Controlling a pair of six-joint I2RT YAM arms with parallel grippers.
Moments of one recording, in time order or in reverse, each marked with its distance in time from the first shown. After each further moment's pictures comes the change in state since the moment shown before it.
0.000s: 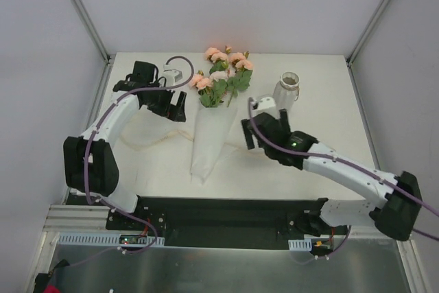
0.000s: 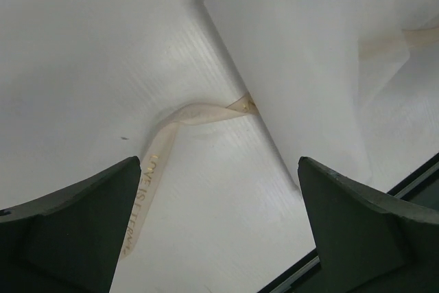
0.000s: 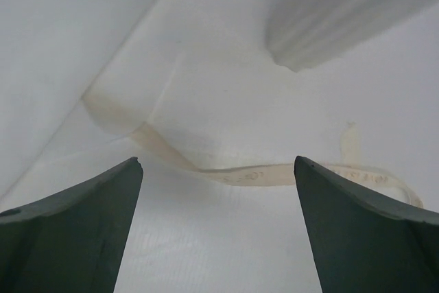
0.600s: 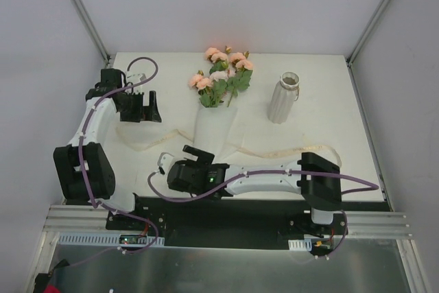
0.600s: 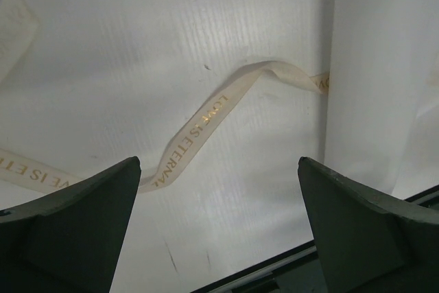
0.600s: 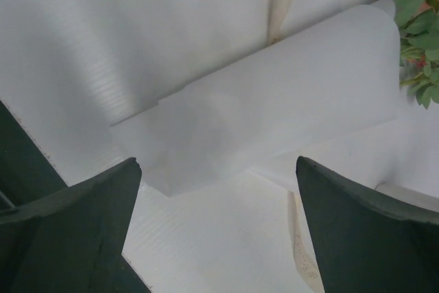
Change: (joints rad) left arm 0.279 -0.024 -0.076 -0.041 -0.012 -0.110; right arm 0.586 0.667 0.406 0.150 -0.028 -0.466
